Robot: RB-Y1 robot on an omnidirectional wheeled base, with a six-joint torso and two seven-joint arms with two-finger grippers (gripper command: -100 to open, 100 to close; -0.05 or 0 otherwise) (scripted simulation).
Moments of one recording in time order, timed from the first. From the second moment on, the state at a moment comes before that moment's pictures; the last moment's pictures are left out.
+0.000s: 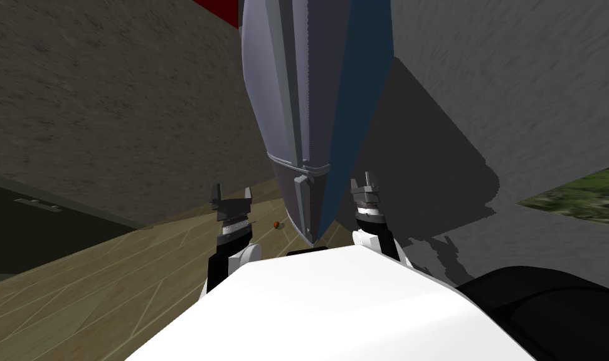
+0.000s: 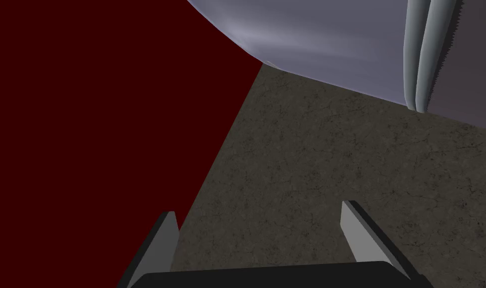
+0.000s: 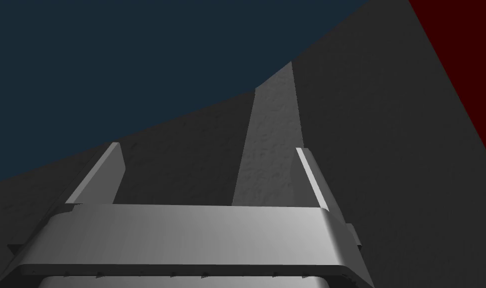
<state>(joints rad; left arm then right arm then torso) 0.53 -0.05 -0.06 -2.39 0.08 -0.41 0.16 0.55 0.01 -0.03 -2.36 0.01 -0.45 -0.08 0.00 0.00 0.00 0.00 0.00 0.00</state>
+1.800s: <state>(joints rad) 0.53 -0.05 -0.06 -2.39 0.08 -0.41 0.16 0.47 -0.17 -0.12 -2.38 0.16 -0.53 -0.06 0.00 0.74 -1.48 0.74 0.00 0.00</state>
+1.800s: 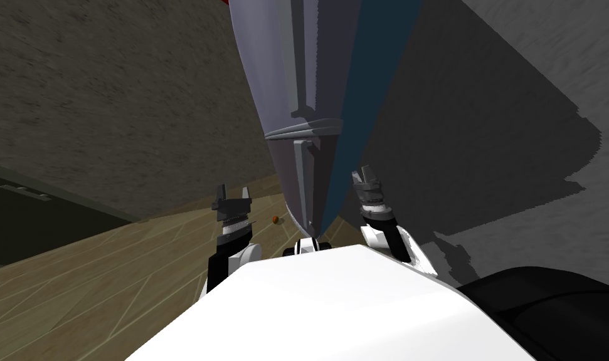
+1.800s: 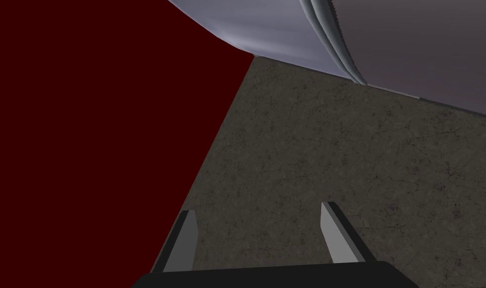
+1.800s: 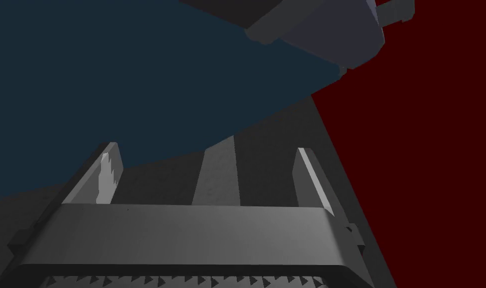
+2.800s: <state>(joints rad) 0.53 -0.05 -0.06 -2.39 0.08 -0.41 0.16 0.32 -0.32 -0.29 -2.42 0.44 -0.70 -0.01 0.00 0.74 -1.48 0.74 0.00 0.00</state>
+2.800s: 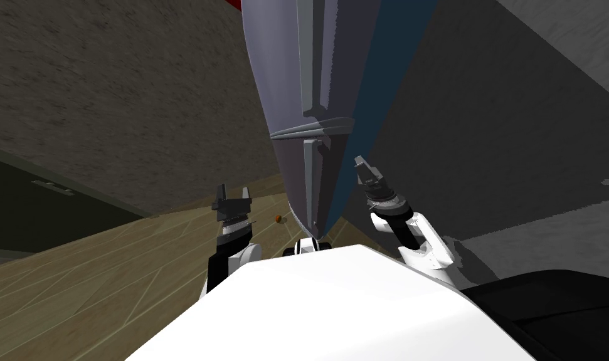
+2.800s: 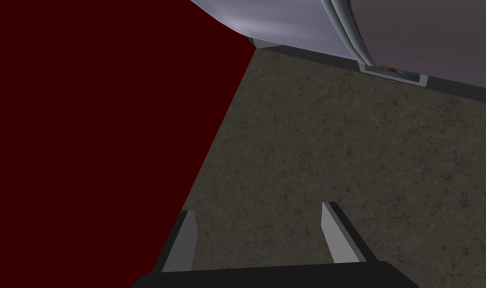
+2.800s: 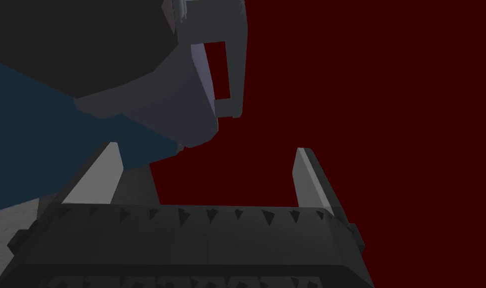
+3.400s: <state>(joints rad) 0.53 -0.05 -0.06 -2.39 0.08 -0.41 0.16 0.26 -0.38 -0.37 -2.45 0.58 -0.78 0.01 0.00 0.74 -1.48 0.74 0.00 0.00</state>
